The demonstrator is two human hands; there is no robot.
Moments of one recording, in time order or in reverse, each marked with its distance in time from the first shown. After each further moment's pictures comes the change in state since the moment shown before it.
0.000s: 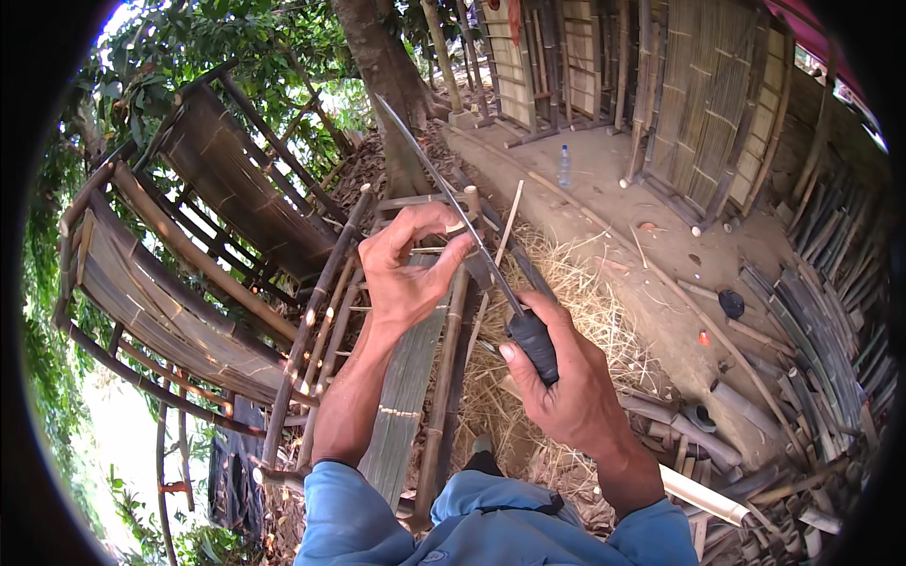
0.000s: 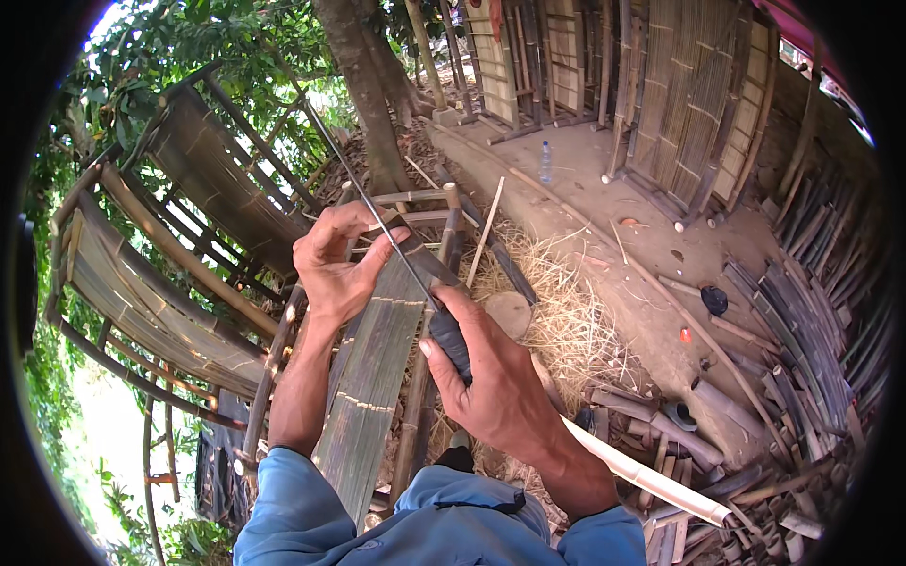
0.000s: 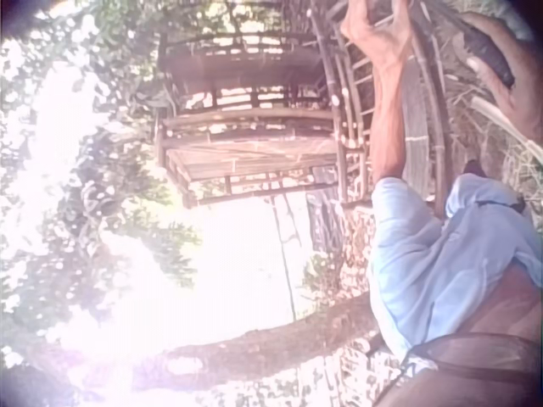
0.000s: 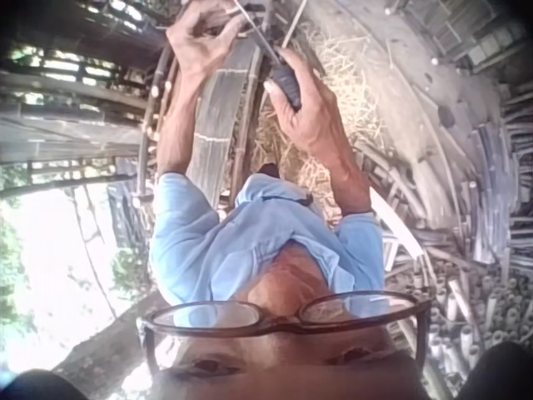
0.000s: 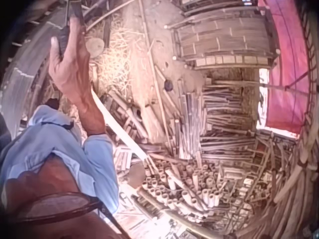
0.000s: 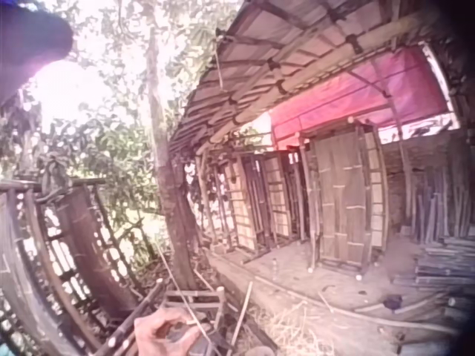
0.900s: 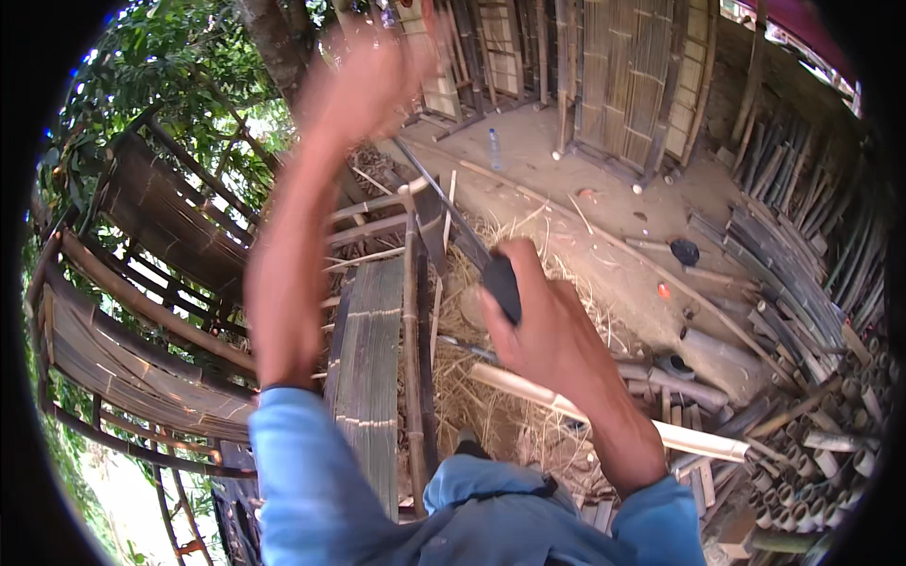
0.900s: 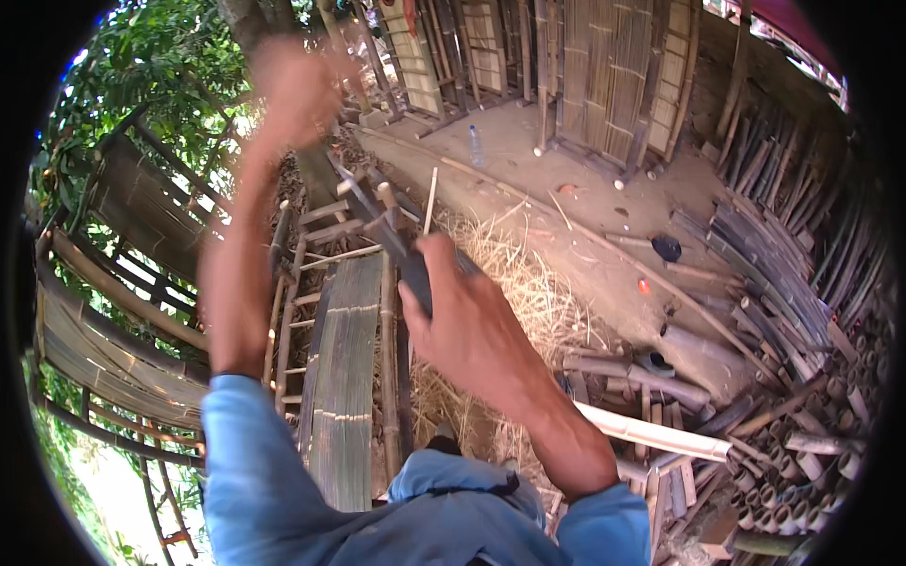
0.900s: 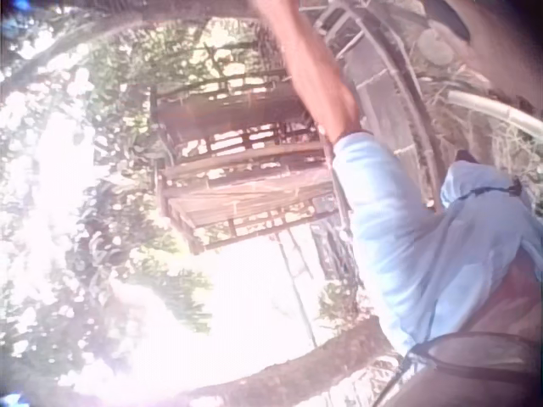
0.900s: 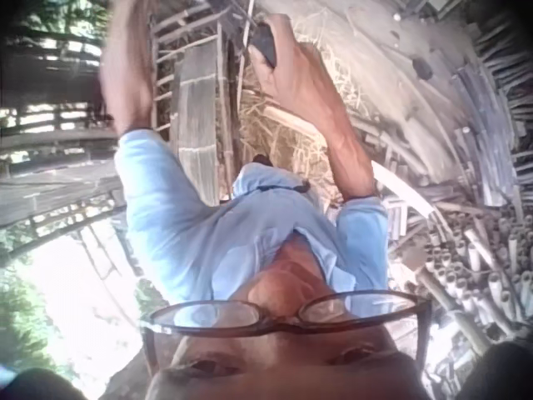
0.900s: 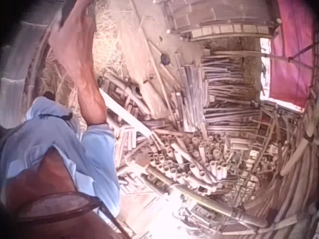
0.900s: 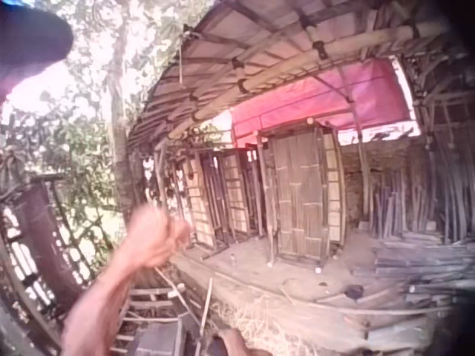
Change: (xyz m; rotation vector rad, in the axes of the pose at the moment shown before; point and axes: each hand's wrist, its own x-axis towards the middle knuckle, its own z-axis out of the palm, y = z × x) left_hand 0.200 -0.011 0.041 1.157 -0.318 0.336; right_hand 0.010 -0.014 -0.035 -0.202 -0.034 0.288
